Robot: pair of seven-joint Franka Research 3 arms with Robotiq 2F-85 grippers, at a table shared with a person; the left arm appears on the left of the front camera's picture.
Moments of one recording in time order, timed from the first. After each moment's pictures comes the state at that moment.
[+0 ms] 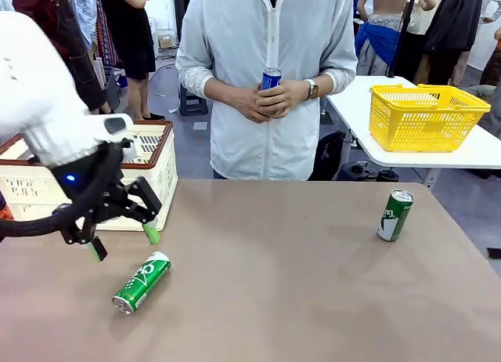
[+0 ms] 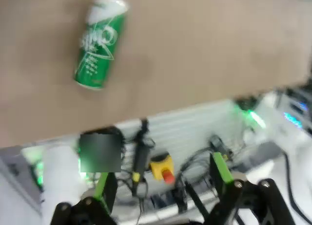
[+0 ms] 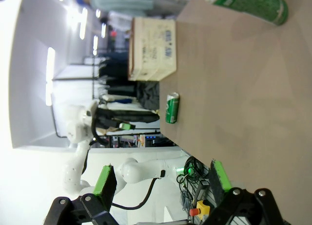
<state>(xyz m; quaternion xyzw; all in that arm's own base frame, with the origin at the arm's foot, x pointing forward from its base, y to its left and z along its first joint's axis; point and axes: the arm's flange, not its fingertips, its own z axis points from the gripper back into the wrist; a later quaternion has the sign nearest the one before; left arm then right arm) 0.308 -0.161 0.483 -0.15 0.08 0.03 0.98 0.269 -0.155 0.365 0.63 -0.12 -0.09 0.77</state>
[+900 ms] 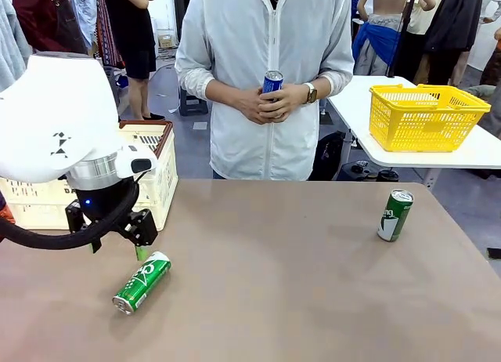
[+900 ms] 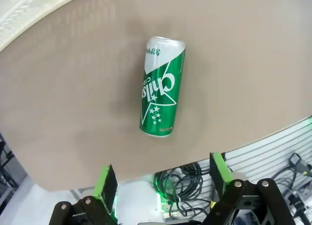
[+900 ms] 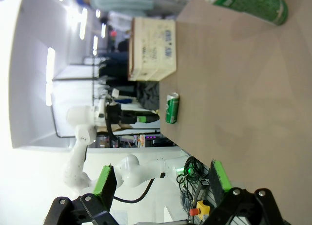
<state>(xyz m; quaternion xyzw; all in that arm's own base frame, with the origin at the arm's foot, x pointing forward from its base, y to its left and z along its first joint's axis) 0.323 -0.171 0.443 0.00 0.00 -0.11 0.99 0.269 -0.155 0.365 0.63 -0.12 -0.09 0.77</state>
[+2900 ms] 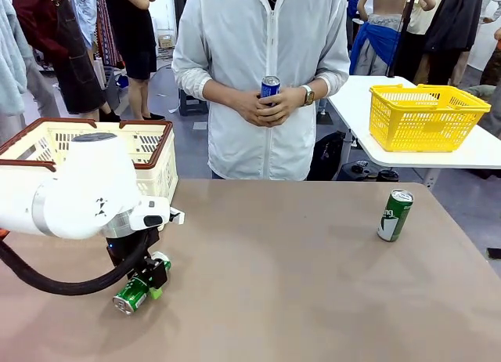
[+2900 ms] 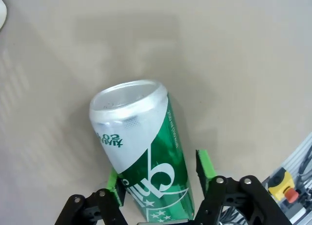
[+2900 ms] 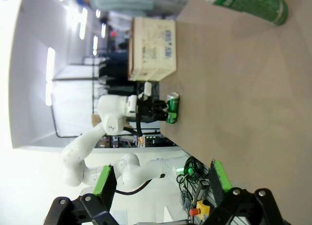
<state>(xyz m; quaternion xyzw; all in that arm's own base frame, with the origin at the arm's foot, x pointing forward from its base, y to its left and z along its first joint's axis) 0.364 -0.169 0.307 -0.06 0.02 -0.29 0.95 0.269 -0.155 0.365 0.63 -0.12 -0.09 0.77</state>
